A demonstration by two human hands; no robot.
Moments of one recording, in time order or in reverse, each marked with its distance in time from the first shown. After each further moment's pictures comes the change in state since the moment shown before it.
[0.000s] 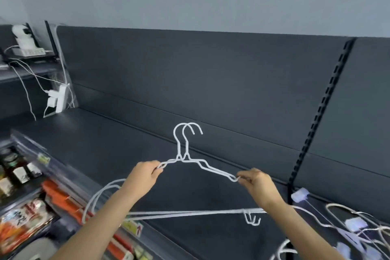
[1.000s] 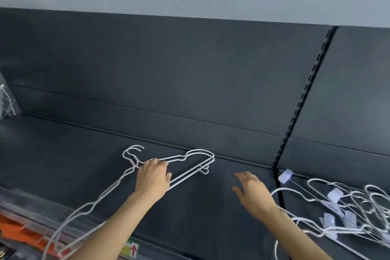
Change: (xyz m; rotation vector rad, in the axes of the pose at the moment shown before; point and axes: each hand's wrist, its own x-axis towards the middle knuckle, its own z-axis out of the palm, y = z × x) left_hand 0.044 0.016 0.040 0.342 -0.091 0.146; right_hand -0.017 -0.009 0.034 -0.344 -0.034 0.187
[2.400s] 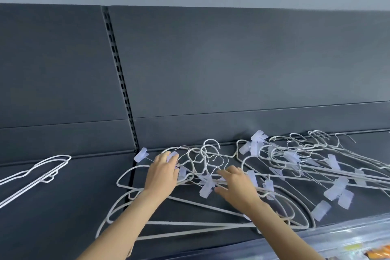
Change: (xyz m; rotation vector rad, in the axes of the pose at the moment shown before) left_hand -0.075 0.395 0.072 -0.260 -0.058 0.515; right_hand -0.188 0.294 -0.093 0.006 0.083 0.318
